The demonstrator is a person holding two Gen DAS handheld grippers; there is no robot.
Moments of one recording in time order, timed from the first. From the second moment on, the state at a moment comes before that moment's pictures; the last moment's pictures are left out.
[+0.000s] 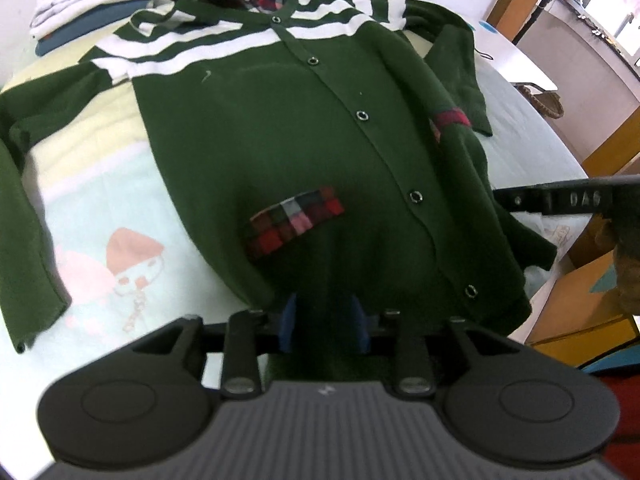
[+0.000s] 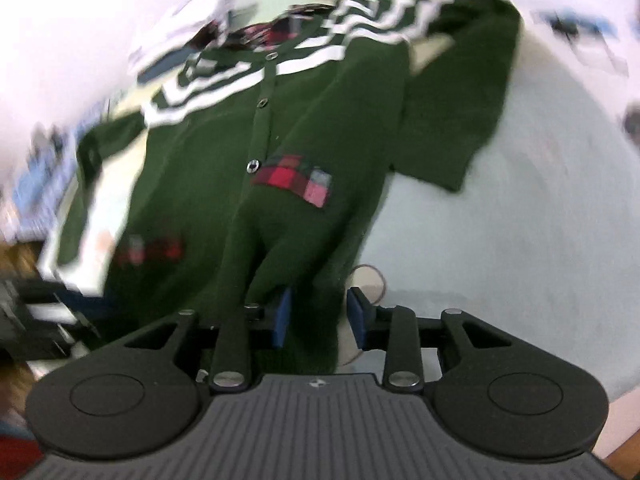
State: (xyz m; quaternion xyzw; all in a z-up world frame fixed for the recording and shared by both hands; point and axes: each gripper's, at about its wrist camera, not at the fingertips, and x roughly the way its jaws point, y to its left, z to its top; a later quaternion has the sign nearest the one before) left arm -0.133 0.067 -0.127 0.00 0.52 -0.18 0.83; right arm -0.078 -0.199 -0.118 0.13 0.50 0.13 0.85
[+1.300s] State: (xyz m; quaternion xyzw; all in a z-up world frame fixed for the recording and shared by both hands) left arm -0.123 0.073 -0.109 -0.01 0.49 -0.22 0.84; right arm -0.053 -0.230 -0.069 0.03 0.40 0.02 0.92
